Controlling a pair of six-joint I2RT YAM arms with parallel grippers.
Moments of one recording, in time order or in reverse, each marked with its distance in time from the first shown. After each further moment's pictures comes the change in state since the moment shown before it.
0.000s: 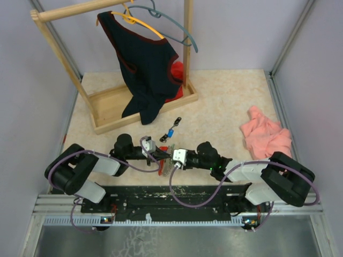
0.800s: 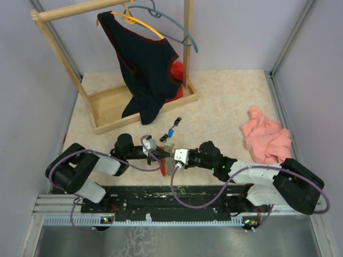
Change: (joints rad) left arm 0.000 0.013 0.006 0.001 -0.039 -0.025; right arm 0.000 -0.134 0.010 -0.137 0.076 -0.068
